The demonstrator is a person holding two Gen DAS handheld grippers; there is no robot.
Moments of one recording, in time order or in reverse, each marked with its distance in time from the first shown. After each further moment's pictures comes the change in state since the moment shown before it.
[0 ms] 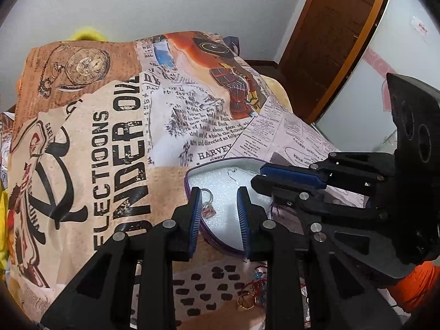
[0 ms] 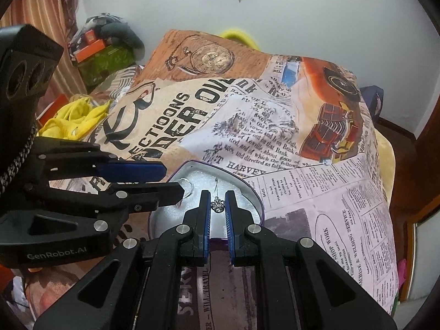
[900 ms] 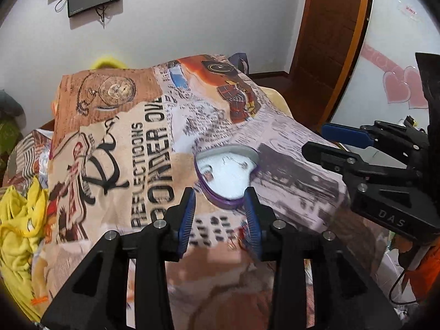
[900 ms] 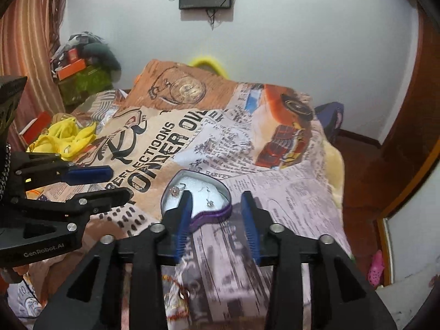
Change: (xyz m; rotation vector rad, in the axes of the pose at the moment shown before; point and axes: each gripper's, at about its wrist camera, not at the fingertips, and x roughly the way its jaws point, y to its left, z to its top) left arm -0.094 -0.044 -0.047 0.058 -0.084 0.125; right arm -0.097 0.024 -0.015 0.038 -0.124 -0.201
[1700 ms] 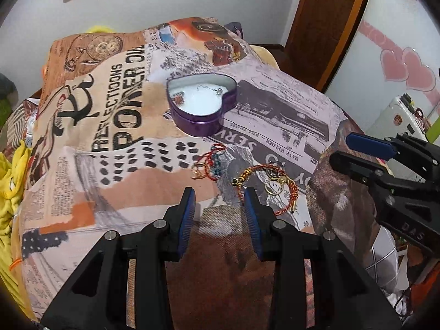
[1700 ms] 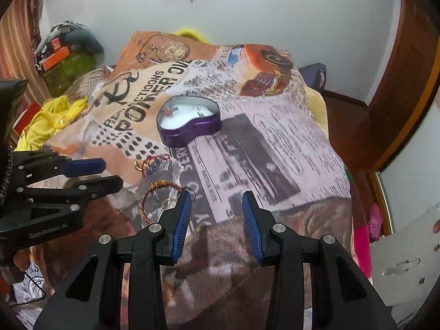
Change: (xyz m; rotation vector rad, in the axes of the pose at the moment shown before) left arm 0.028 -0.033 -0.067 -0.019 0.146 -0.030; right arm -0.020 -0.001 -0.088 0.096 0.146 -0.052
